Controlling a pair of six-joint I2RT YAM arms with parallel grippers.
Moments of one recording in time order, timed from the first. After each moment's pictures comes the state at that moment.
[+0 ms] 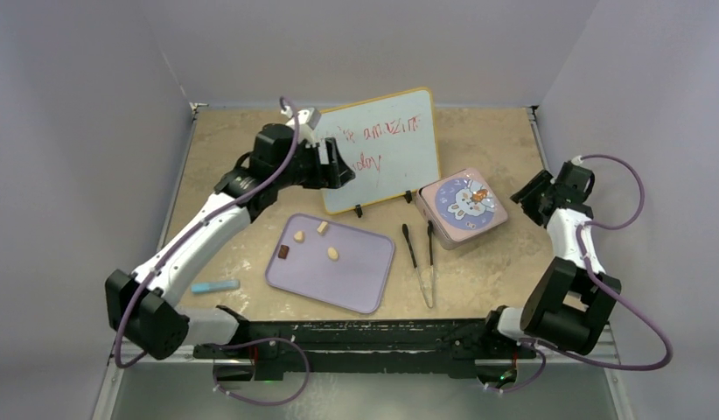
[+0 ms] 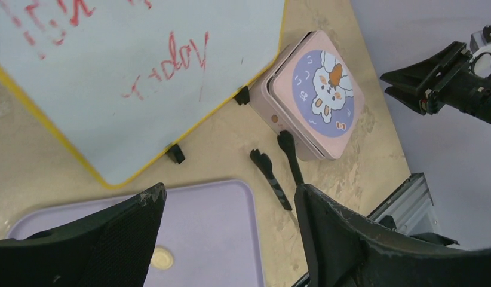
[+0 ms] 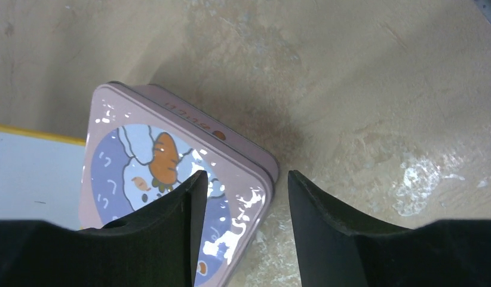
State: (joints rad) left arm -0.48 1.27 1.19 -0.40 0.23 -0.49; right arm -0.41 1.32 0.88 -0.37 -0.16 0.46
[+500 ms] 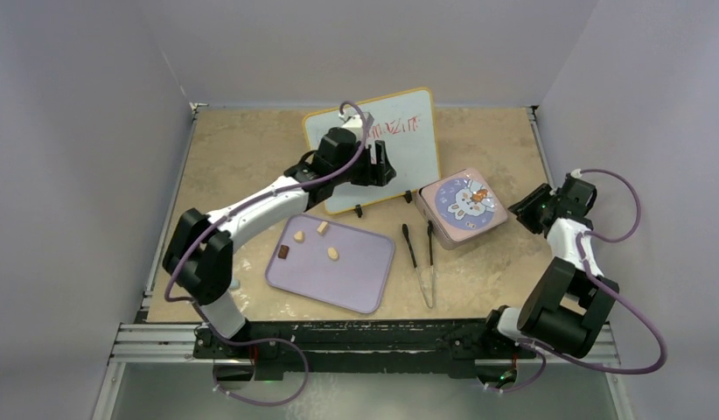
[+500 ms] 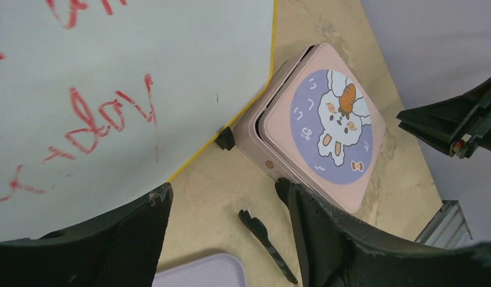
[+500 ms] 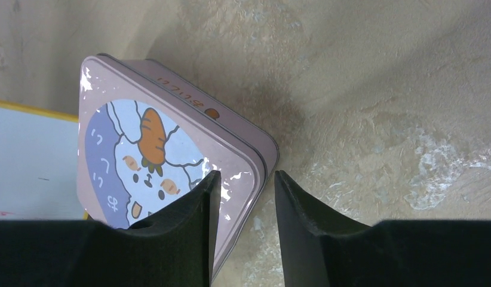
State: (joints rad) left arm -0.67 1.66 1.31 -0.09 0.07 -0.51; right arm -0.50 1.31 0.78 -0.31 -0.32 0.46
